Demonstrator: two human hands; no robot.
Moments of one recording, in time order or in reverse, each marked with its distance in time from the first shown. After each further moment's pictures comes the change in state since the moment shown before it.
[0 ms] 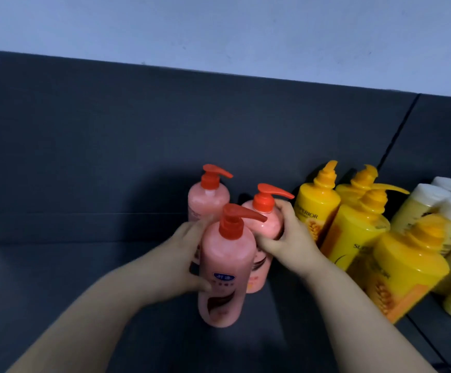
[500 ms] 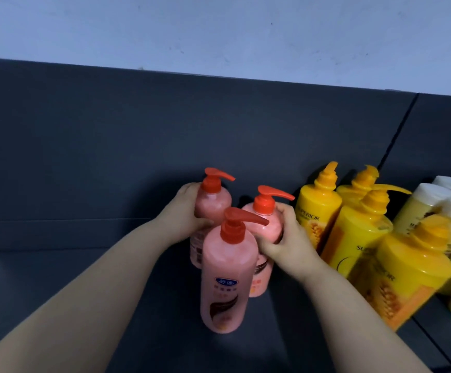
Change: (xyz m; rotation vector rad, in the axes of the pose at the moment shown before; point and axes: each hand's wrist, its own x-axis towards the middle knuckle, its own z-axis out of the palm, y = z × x) left_hand 0.093 -0.037 -0.016 -0.011 0.273 -0.065; right_hand 0.001 0.010 0.008 0.046 0.028 -0.016
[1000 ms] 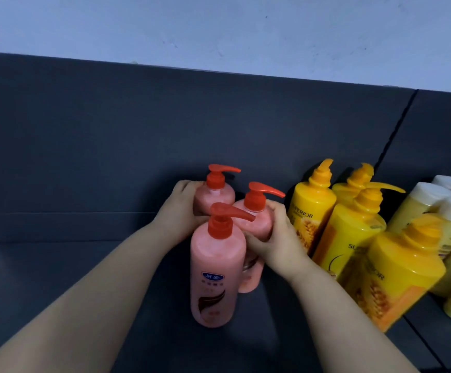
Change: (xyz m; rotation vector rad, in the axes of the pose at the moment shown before) left_hand -0.010 0.018 0.013 0.015 0.084 -0.071; right_hand -0.002 0.001 0.001 0.059 0.011 -0.039
